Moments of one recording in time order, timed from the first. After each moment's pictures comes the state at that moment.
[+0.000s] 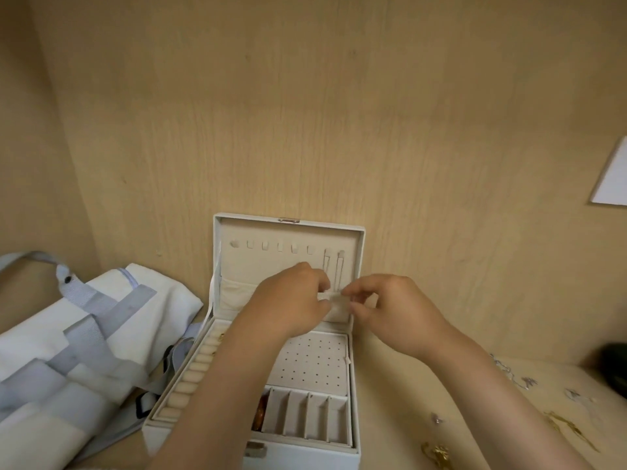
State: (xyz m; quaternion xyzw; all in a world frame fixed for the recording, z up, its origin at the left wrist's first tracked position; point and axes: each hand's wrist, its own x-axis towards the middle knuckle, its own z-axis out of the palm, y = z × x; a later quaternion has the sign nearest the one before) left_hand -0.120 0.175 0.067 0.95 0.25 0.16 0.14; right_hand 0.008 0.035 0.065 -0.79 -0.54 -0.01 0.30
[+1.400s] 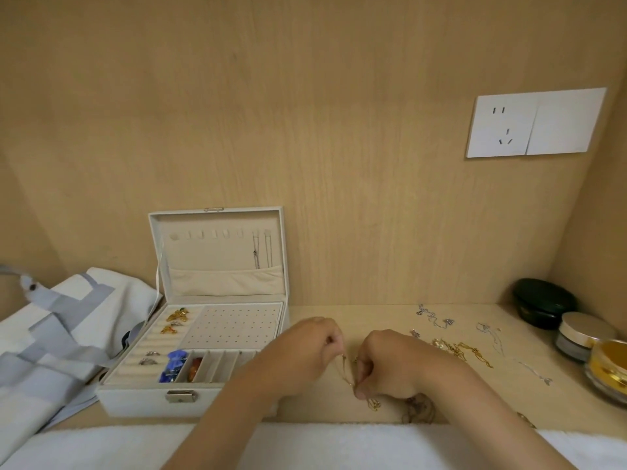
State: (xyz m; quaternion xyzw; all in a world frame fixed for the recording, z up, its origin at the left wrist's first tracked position) left_hand -0.096 0.035 0.007 0.96 0.13 0.08 0.24; right_hand 0.031 -0.100 0.010 -0.83 -0.51 0.22 0.08
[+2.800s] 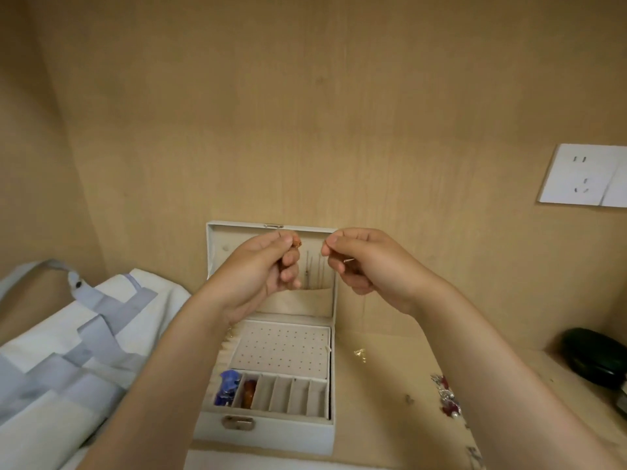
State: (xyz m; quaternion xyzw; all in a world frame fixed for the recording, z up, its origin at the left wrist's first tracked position) left_hand -0.159 0.145 0.119 0.61 0.08 0.27 0.74; right_hand -0.018 0.015 0.143 -0.61 -0.49 0.29 0.54
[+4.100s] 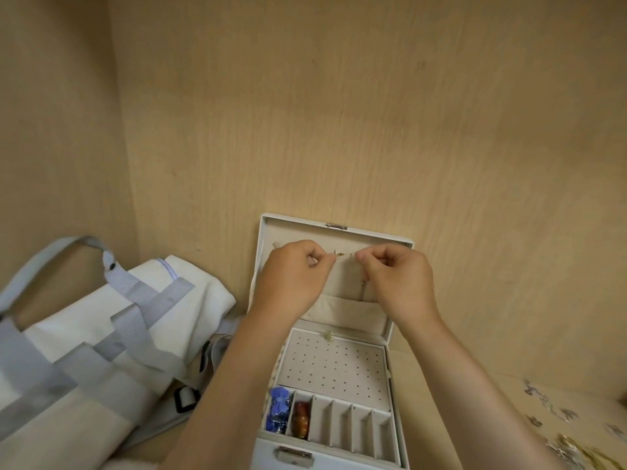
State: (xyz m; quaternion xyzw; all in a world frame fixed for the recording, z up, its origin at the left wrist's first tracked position) left_hand -0.148 0.213 0.073 0.79 0.32 0.42 0.33; right_hand -0.027 0.112 0.085 -0.73 -0.38 -0.02 0.56
